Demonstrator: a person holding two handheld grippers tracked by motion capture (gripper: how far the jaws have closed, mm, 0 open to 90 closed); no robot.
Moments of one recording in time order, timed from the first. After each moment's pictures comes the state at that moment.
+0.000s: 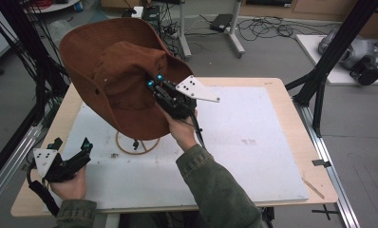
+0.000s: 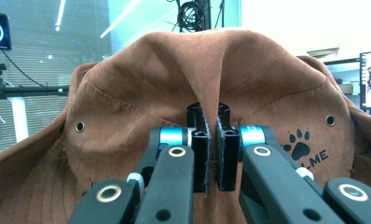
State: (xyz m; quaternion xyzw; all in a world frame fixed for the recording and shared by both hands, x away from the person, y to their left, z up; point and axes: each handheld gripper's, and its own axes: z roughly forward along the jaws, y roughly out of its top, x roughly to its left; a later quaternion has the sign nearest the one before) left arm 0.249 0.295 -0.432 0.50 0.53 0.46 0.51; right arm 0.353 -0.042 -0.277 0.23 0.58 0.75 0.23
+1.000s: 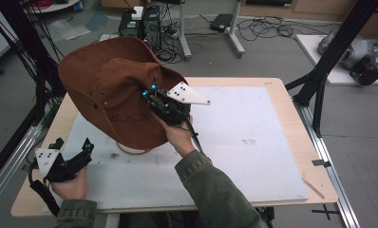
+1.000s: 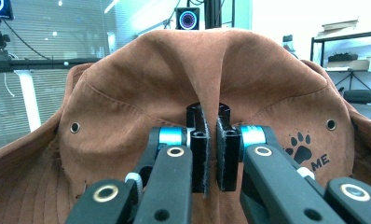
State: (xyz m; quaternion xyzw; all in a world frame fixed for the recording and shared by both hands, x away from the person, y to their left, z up) left arm 0.250 0.294 -0.434 0.50 0.53 0.46 0.51; right arm 0.353 -0.030 -0.296 0.23 0.62 0.72 0.21
